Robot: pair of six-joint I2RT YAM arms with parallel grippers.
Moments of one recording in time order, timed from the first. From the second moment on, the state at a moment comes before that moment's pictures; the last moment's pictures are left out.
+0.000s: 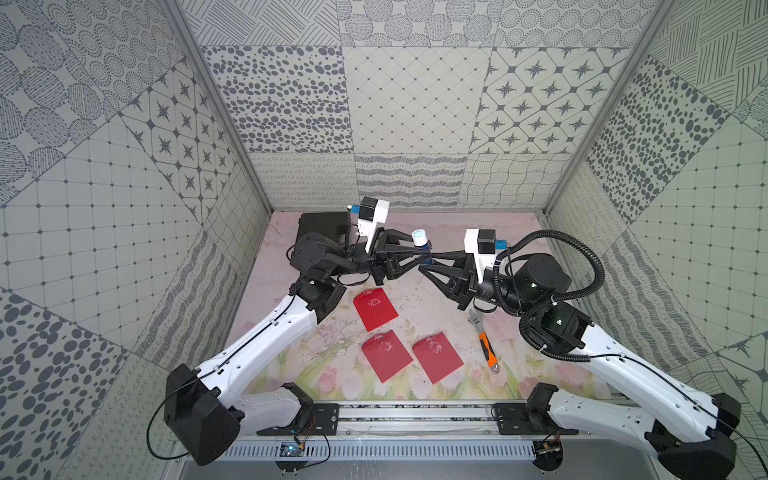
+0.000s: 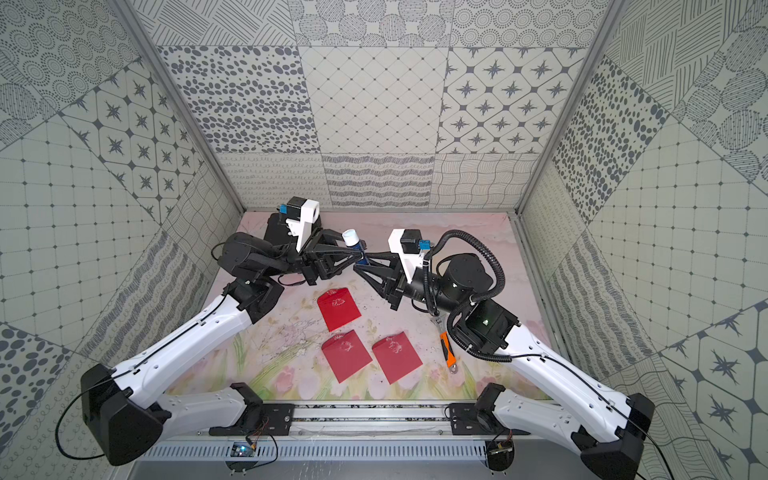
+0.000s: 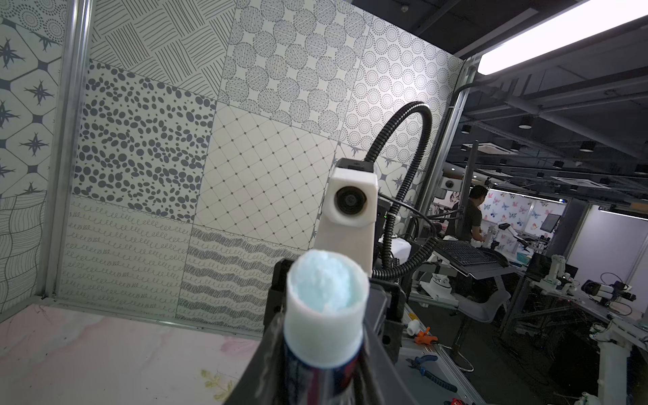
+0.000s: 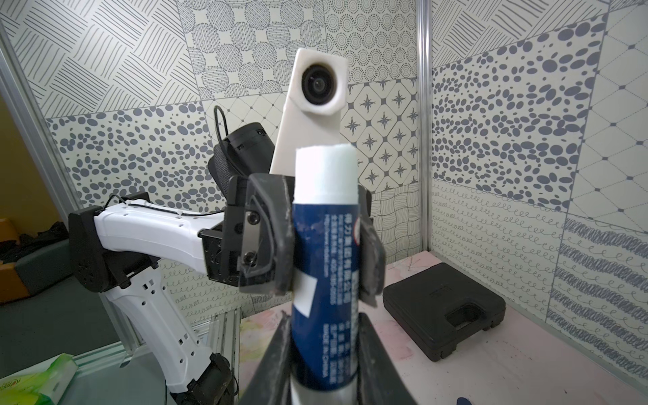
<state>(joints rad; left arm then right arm) -0.63 1.21 1.08 0.67 0.99 -0.70 0.86 0.99 1.04 0.14 -0.37 0.18</state>
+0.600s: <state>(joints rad) -0.63 1.21 1.09 0.69 0.95 -0.73 0.86 0.99 1.03 0.18 -0.35 0.17</state>
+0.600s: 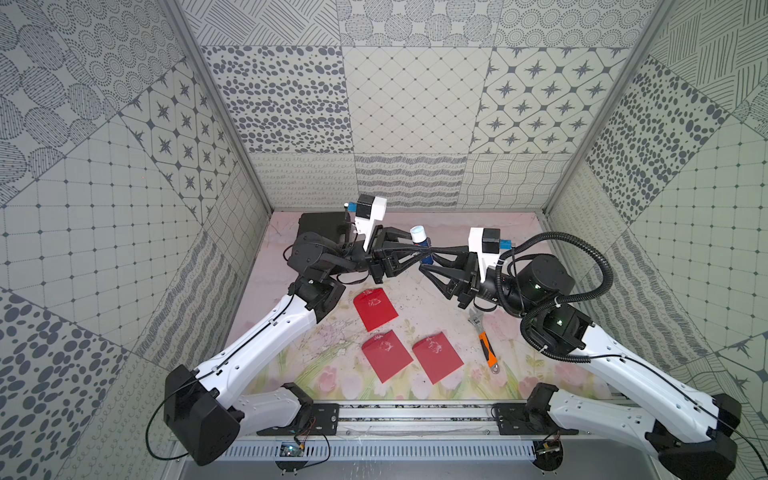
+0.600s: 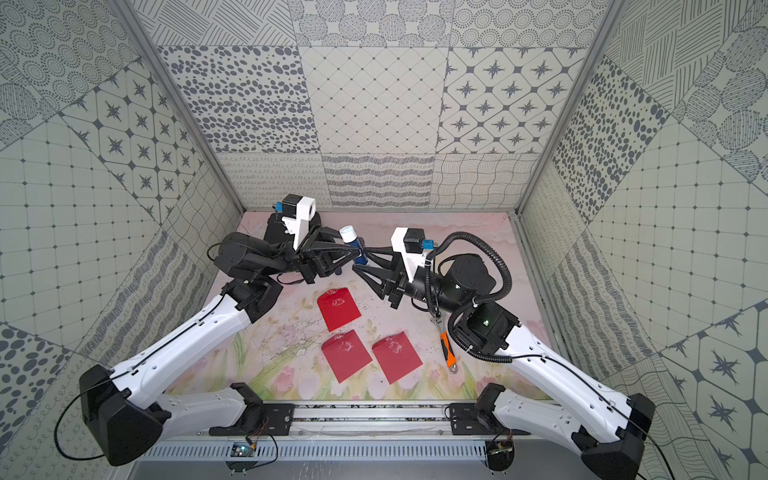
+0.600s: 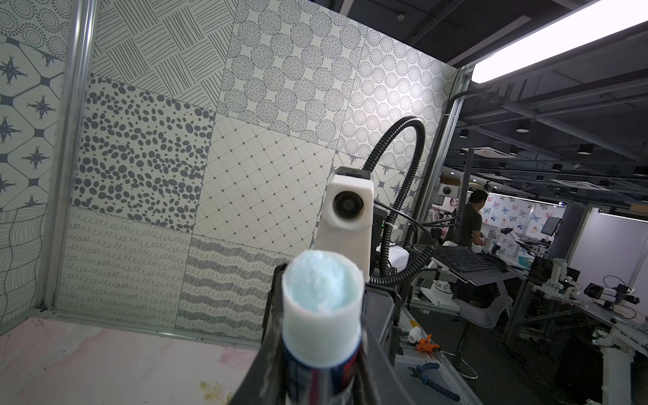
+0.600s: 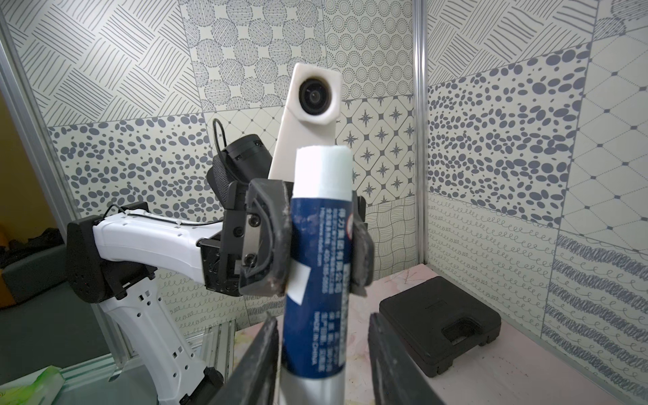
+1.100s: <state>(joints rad) -0.63 1.22 1.08 0.90 0.73 -0.88 0.86 1.10 1.03 0.53 -0.37 0.21</state>
